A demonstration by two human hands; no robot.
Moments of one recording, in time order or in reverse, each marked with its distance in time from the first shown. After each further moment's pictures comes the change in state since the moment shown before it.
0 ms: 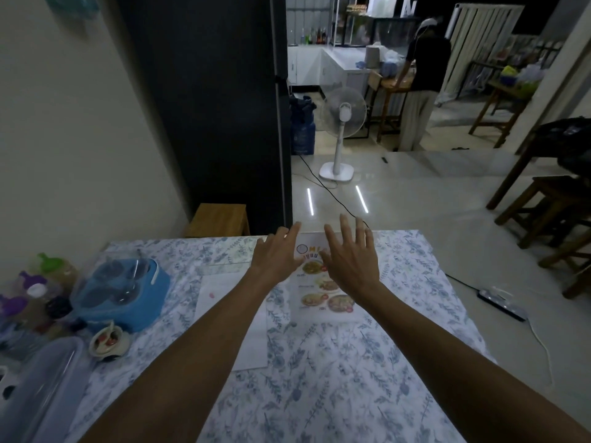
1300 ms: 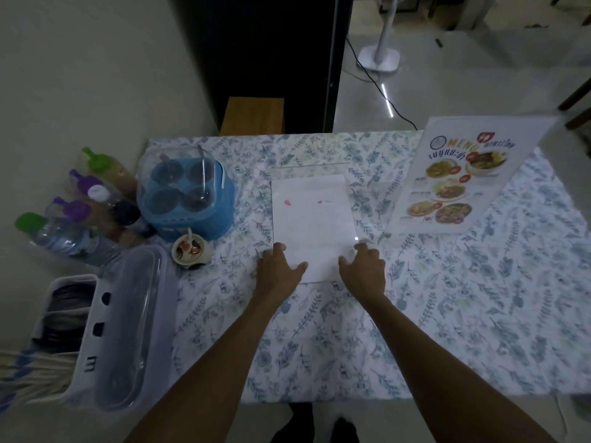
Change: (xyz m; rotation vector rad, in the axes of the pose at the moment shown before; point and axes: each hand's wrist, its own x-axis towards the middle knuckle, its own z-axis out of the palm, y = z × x) left_hand -0.182 -0.235 0.134 -0.481 -0.211 -0.582; right_hand -0.113 -0.247 0.164 0.483 -0.477 0.609
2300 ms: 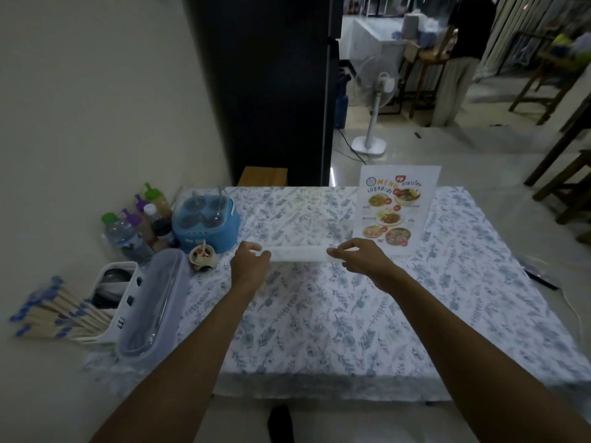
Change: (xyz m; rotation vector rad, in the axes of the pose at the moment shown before) left_hand -0.149 0.059 -0.079 -0.469 0.311 -0.057; right_hand -0.091 0.040 -0.176 0.612 -0.300 -0.262
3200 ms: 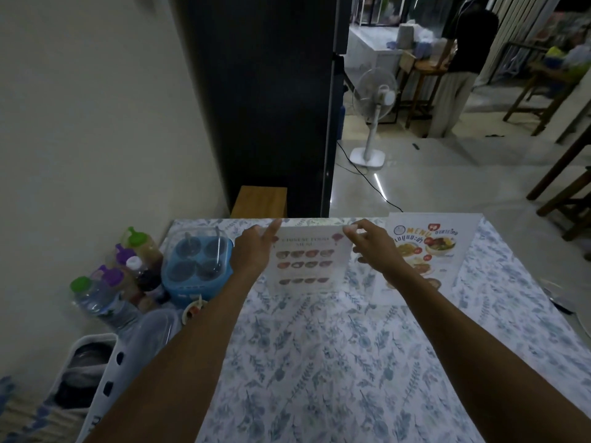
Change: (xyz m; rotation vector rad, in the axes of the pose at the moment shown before) left_hand 0.178 0.094 0.008 0.291 -0.032 0.293; right_hand 0.146 -0.096 -0.004 -0.190 0.197 -0.249
